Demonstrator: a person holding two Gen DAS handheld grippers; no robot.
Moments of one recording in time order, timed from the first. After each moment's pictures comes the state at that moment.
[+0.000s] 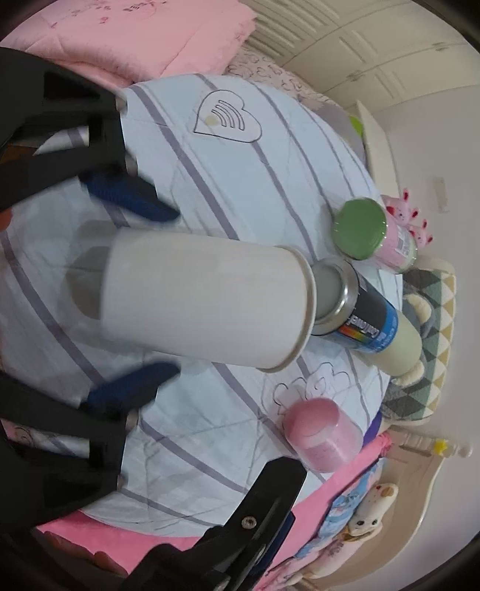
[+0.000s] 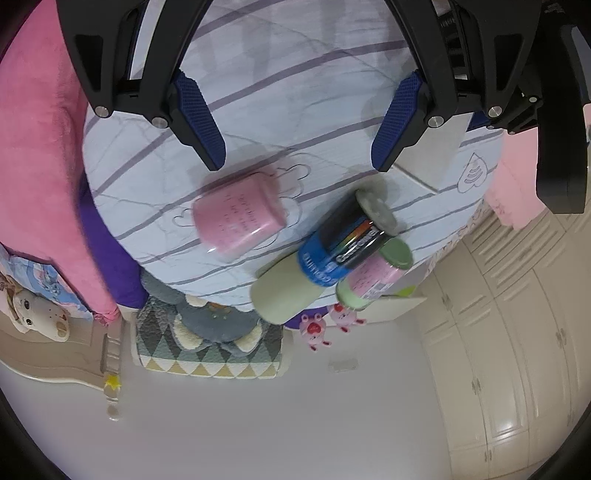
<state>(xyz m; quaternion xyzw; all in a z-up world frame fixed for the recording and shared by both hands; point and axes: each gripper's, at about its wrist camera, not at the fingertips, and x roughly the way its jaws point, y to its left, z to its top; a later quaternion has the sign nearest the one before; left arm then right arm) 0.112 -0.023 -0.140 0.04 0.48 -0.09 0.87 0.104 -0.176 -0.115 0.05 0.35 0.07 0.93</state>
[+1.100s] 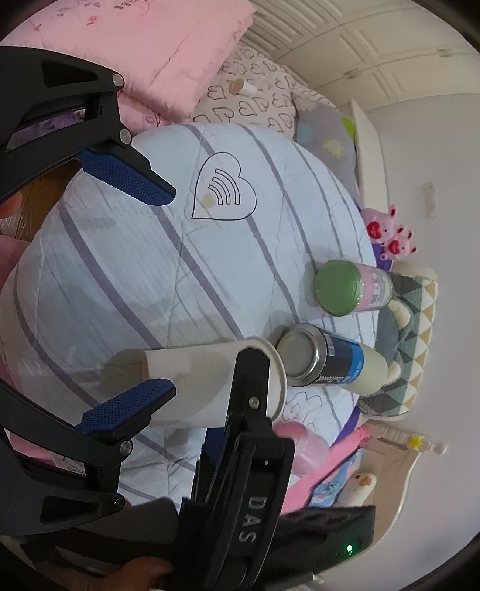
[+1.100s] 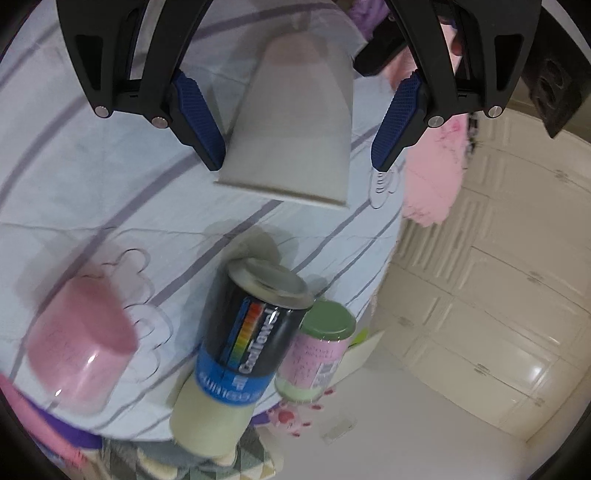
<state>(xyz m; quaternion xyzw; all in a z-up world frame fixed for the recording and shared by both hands) 0.102 0.055 -0.117 0.02 0.46 -0.12 0.88 0.158 -0.117 -0.166 0.28 0.49 0.19 0.81</state>
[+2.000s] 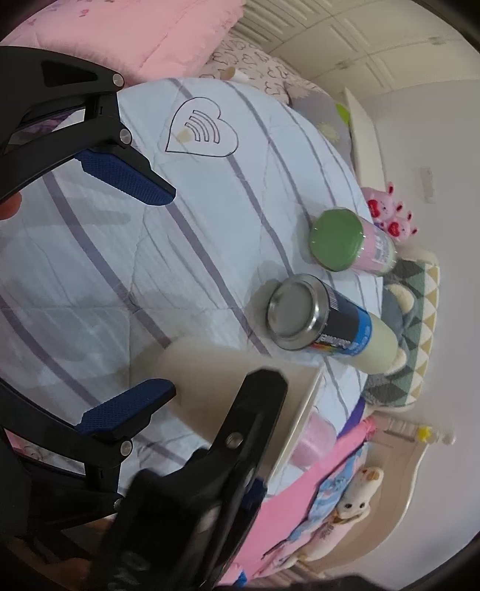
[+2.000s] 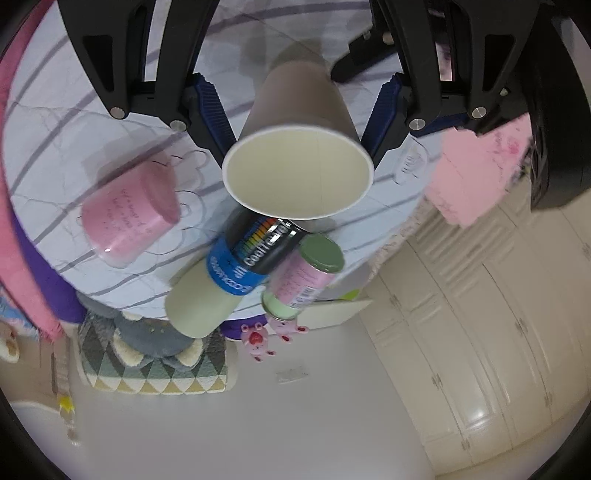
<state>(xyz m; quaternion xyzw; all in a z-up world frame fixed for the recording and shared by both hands) 0.120 0.002 -0.130 0.03 0.46 -0.12 0.88 0.137 -0.132 -0.135 0.10 0.35 0.17 0.92</state>
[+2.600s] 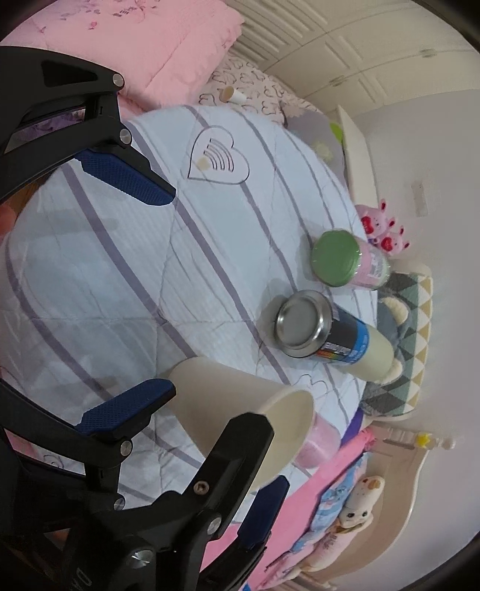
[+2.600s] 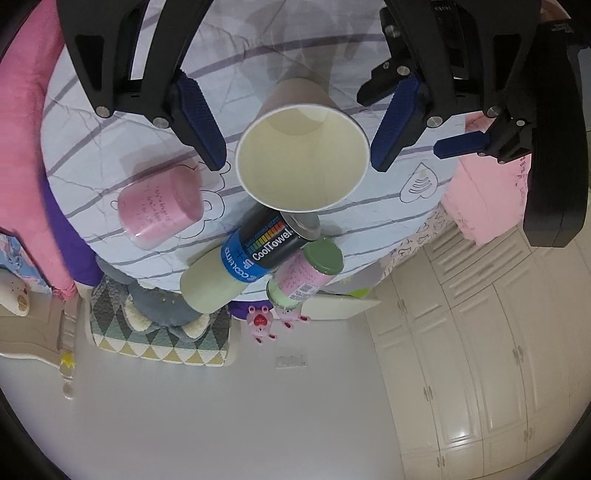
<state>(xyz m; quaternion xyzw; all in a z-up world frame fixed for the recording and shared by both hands) 0.089 0.007 -0.117 0.05 0.44 -0.10 0.89 0.095 -0.132 -0.116 0.04 0.32 0.15 0.94</state>
